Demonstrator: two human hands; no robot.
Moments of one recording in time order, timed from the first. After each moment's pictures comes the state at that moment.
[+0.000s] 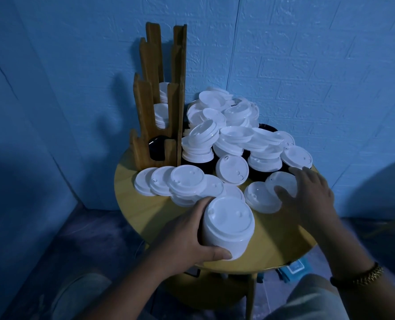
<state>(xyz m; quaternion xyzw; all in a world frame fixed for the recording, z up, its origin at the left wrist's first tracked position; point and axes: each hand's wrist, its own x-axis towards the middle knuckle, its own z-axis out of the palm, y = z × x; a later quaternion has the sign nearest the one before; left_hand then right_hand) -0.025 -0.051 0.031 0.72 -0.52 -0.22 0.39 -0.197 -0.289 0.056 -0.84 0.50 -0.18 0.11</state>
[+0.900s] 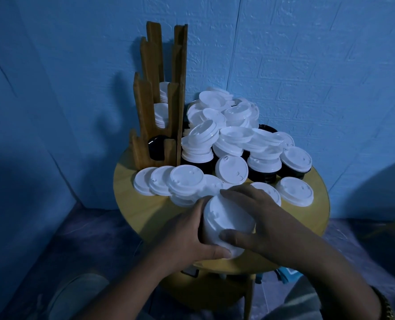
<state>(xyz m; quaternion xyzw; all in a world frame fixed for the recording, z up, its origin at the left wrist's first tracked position) -0.023 -0.054 0.032 0.72 -0.53 -0.23 0.39 -0.183 -0.190 0.098 -0.95 0.18 -0.09 0.24</state>
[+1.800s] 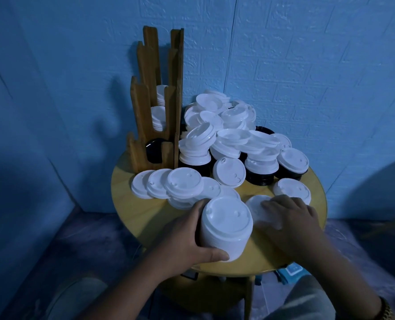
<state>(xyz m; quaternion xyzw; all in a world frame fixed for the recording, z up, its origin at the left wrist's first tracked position) -0.024 -0.054 0.030 0.72 -0.52 -0.24 0.40 -0.209 -0.236 0.060 -0.92 0.39 -0.02 0.06</state>
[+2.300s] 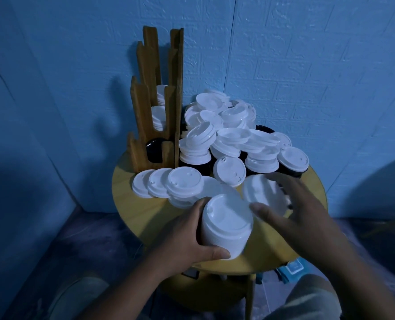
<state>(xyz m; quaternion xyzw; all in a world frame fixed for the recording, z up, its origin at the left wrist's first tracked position) -0.024 -0.054 0.029 0.72 -0.52 -0.23 0.40 -0.218 -0.208 0.097 -0.89 0.31 -0.25 0.24</state>
